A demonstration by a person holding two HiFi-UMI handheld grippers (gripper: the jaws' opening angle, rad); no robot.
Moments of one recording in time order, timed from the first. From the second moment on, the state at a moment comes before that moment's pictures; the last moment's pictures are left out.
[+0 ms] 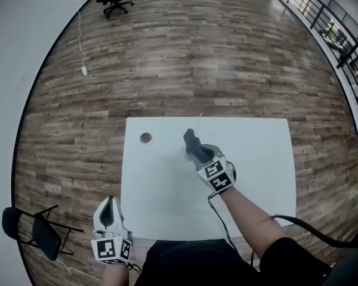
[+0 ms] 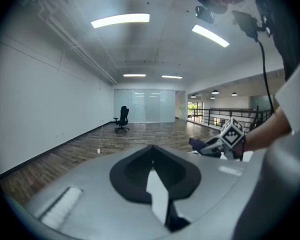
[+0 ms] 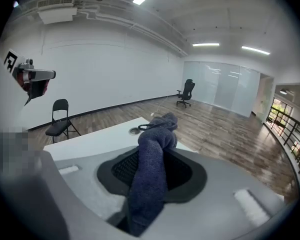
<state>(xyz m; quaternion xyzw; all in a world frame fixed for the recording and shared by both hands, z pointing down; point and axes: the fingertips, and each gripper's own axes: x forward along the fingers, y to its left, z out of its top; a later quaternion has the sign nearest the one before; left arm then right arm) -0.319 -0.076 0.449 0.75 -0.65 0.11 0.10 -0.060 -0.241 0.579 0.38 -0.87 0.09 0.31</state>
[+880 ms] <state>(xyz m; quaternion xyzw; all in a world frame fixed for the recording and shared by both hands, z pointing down) -0.326 -0.065 0.452 0.74 -0.66 0.12 0.10 -0.025 -0.254 0.624 0.37 -0.84 0.12 0.38</state>
